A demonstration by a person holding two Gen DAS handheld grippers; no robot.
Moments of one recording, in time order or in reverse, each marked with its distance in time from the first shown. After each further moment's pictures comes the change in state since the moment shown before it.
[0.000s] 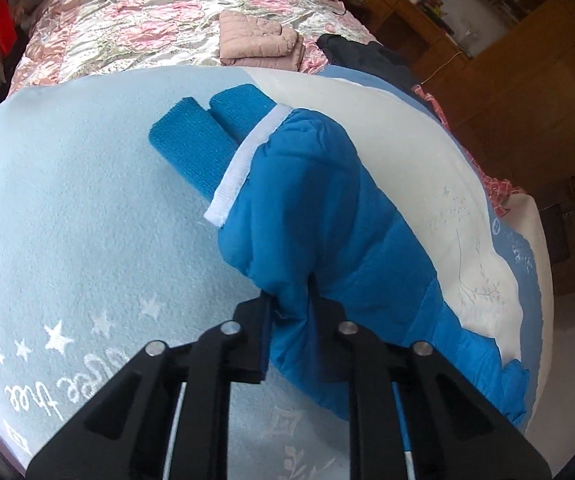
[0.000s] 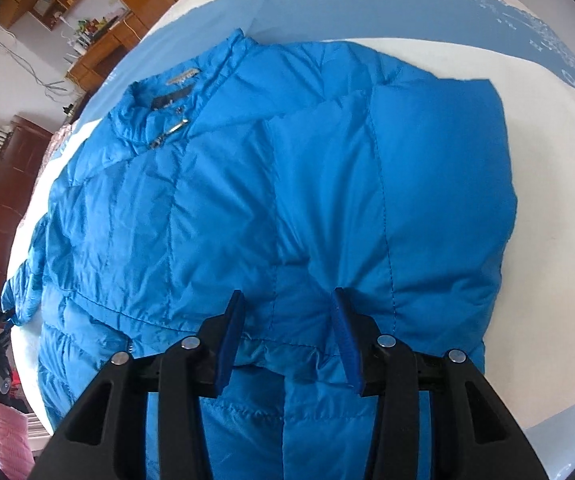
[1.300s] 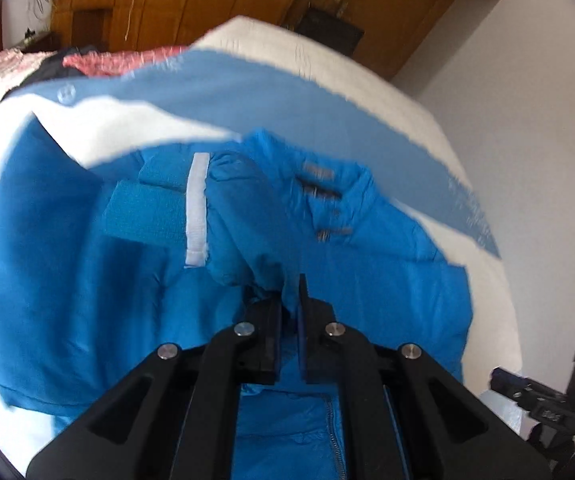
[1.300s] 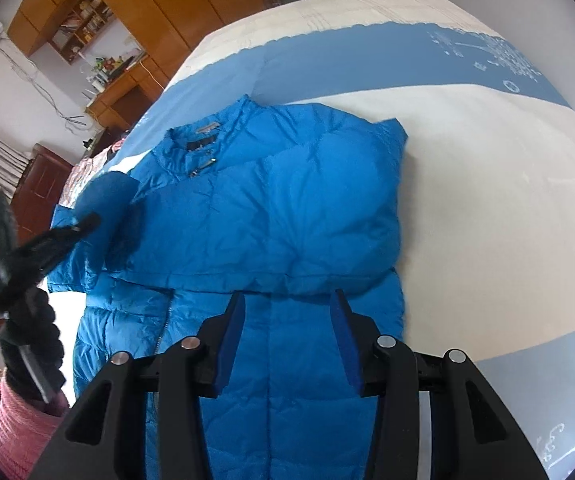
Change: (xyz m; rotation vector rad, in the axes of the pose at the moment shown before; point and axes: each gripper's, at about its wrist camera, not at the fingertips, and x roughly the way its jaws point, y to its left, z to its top) left arm -0.003 -0.368 -0.333 0.881 0.196 -0.425; right arm -0.106 -0.026 -0.053 0.025 -0.157 0.057
